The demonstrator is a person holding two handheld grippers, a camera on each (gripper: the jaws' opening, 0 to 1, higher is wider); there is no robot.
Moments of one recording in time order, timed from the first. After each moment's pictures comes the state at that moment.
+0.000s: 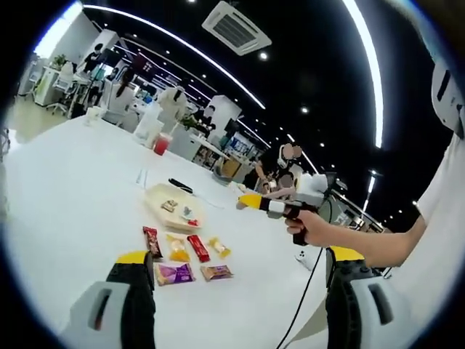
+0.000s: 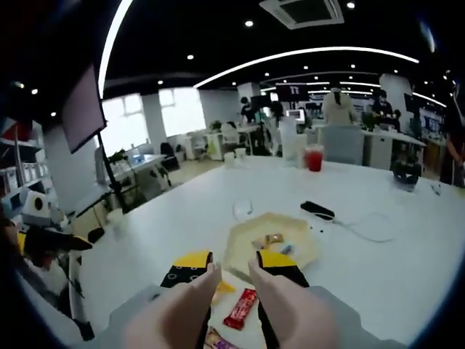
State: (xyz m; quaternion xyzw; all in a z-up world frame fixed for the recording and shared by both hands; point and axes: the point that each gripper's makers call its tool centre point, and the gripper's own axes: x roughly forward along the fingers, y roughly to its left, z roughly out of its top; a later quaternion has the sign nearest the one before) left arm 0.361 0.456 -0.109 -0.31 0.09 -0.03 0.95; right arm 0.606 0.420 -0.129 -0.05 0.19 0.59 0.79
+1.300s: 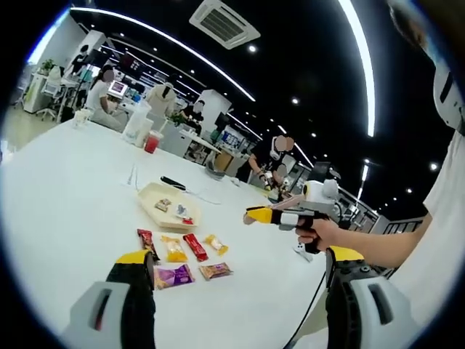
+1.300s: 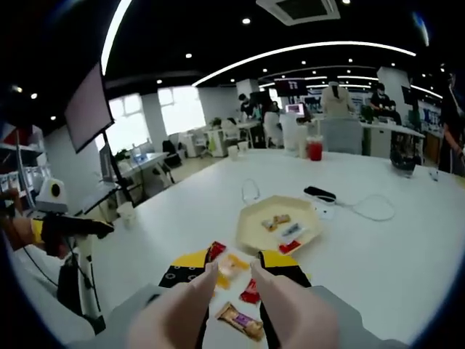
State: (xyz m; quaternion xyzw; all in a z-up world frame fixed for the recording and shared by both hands) left arm 0.370 0.451 -0.111 -0.28 0.11 -0.06 0.95; right arm 0.569 0.386 -0.141 -0.04 0.22 0.58 0.78
